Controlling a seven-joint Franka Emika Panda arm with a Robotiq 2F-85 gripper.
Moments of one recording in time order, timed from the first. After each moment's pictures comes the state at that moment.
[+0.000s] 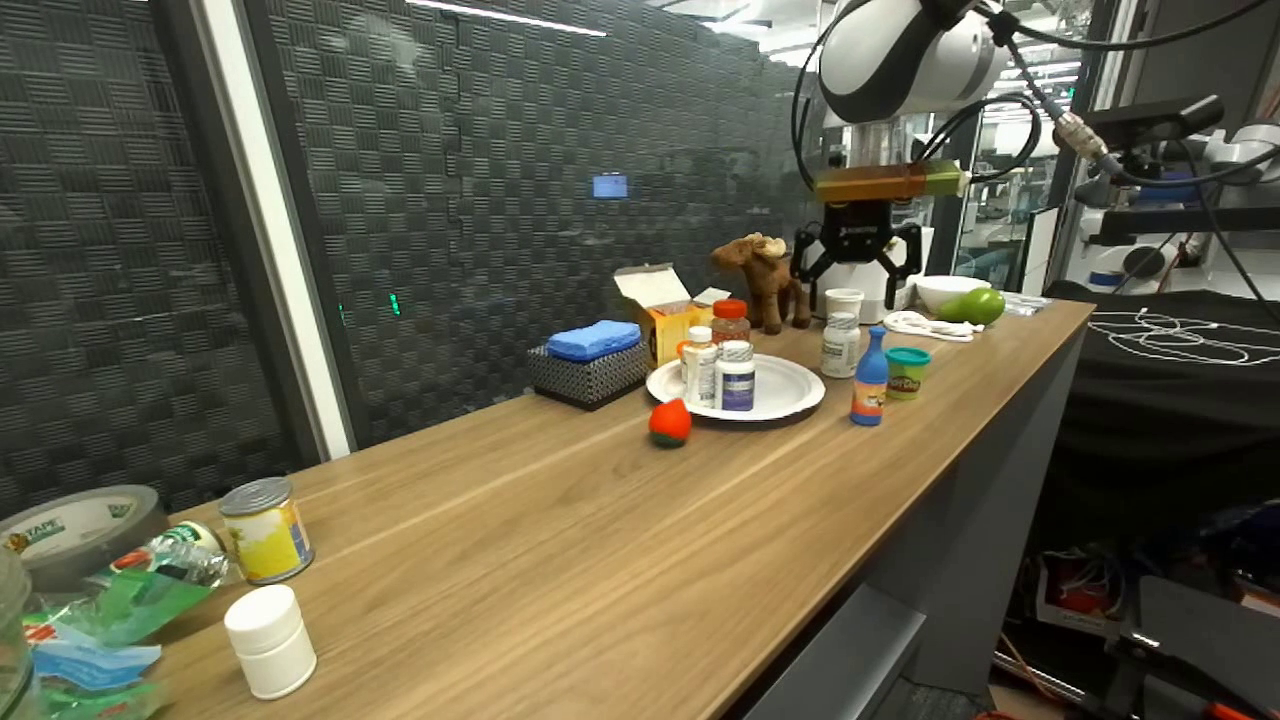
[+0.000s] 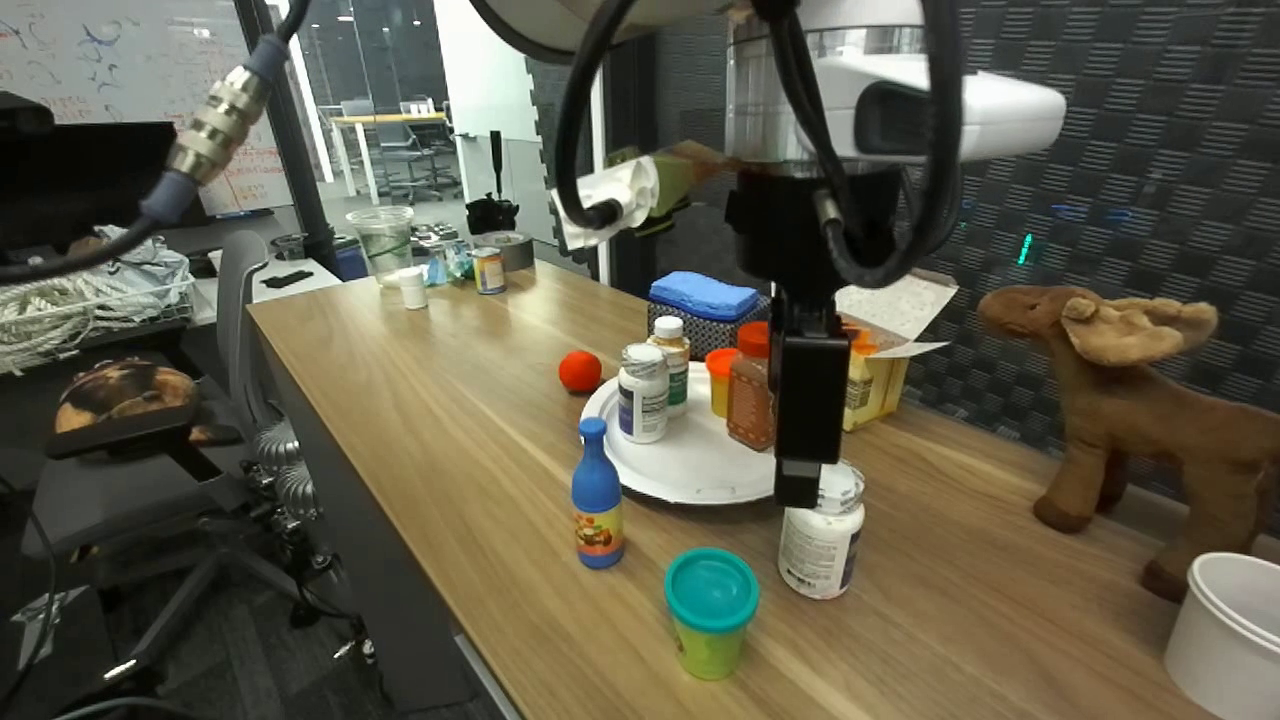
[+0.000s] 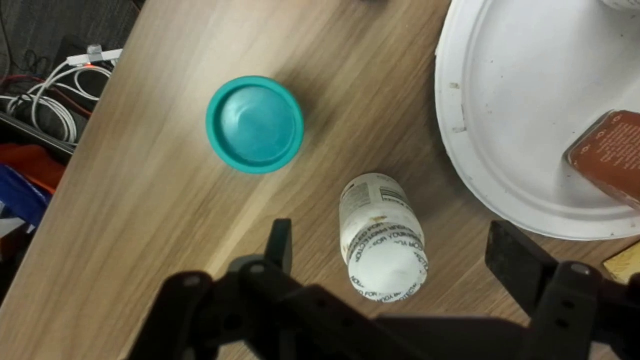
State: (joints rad) arm -0.17 0.20 -0.22 -1.96 -0.05 2.17 0.67
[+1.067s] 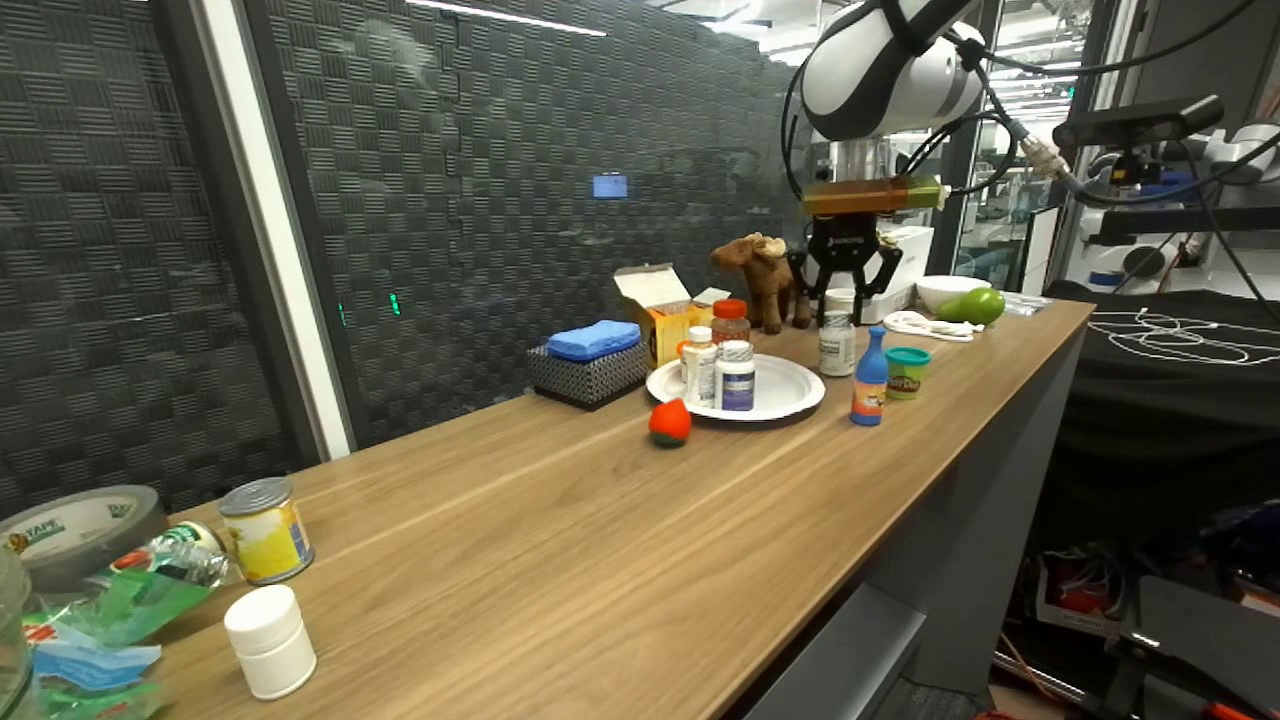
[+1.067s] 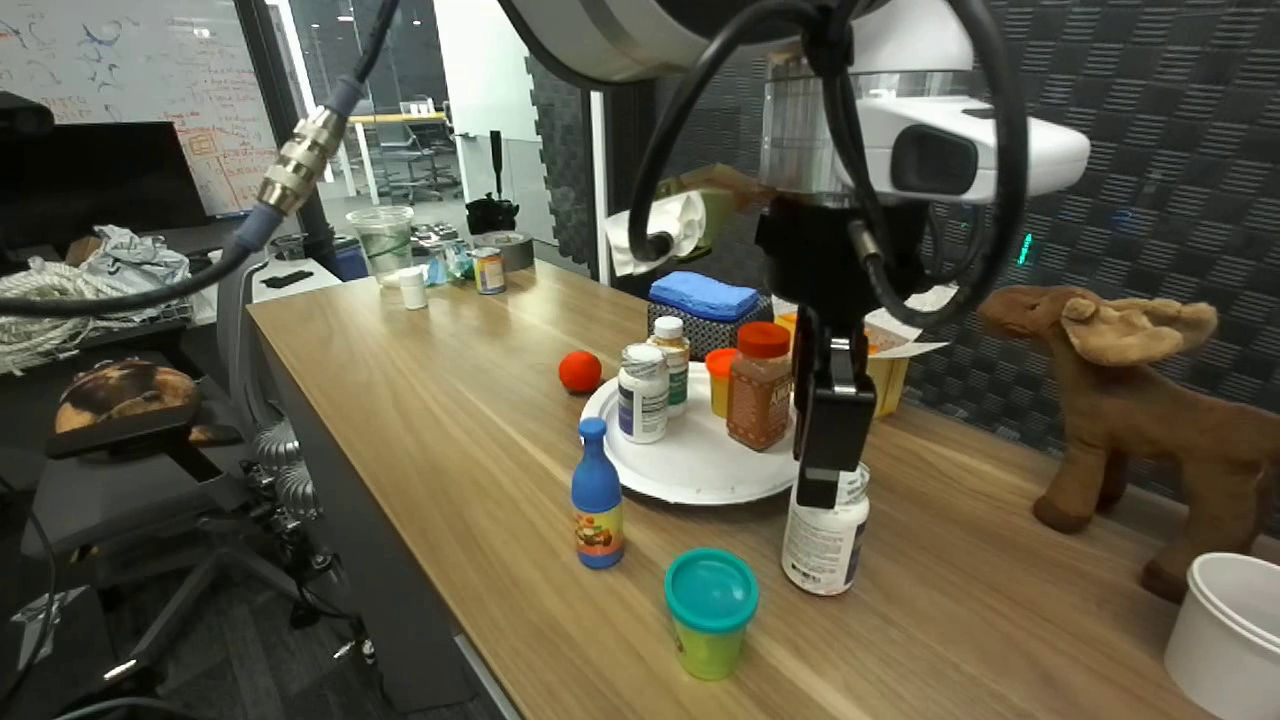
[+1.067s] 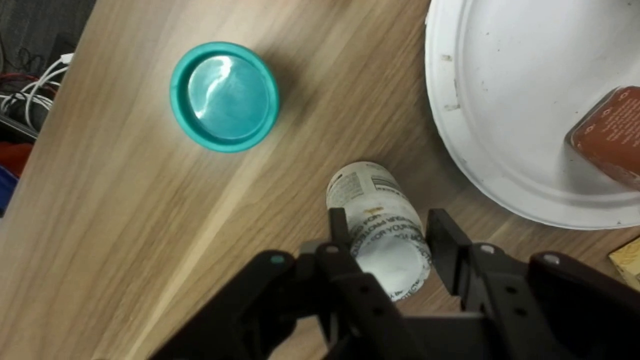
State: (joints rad) arm -0.18 0.27 -0.22 -1.89 -0.02 2.17 0.65
